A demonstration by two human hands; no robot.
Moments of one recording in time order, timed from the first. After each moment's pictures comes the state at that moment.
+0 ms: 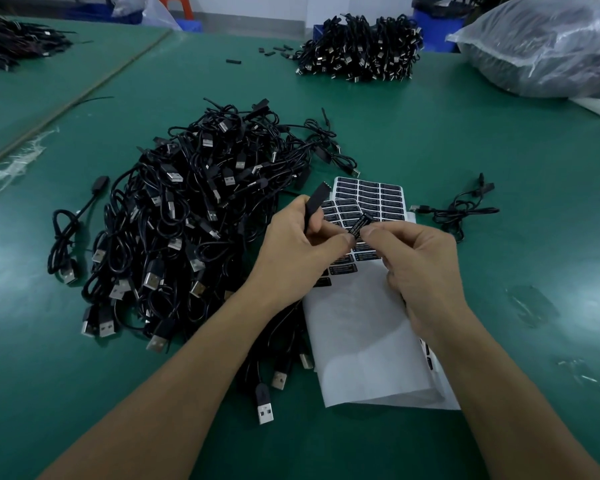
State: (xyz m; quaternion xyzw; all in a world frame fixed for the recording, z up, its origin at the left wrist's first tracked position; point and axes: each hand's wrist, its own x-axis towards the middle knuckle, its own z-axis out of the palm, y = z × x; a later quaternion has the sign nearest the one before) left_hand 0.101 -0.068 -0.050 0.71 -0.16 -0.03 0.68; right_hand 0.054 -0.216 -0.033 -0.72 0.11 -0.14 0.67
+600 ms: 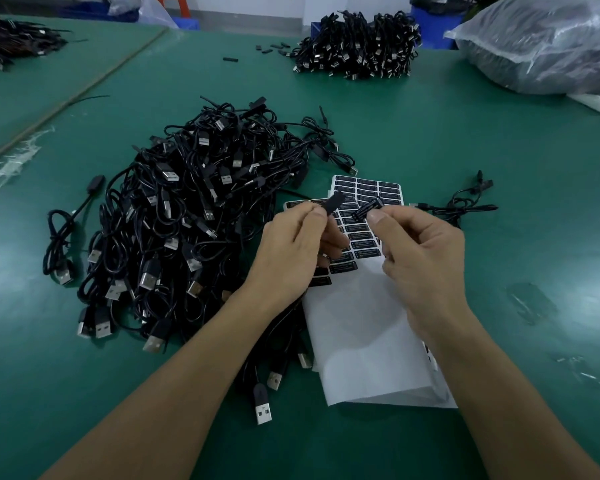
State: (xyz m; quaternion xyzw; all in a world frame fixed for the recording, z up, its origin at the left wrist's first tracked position) left_hand 0.097 -0.069 -0.047 0.73 -0.13 -0.03 0.67; right_hand 0.055 -0.214 -0.034 -0.70 0.06 -0.20 0.69
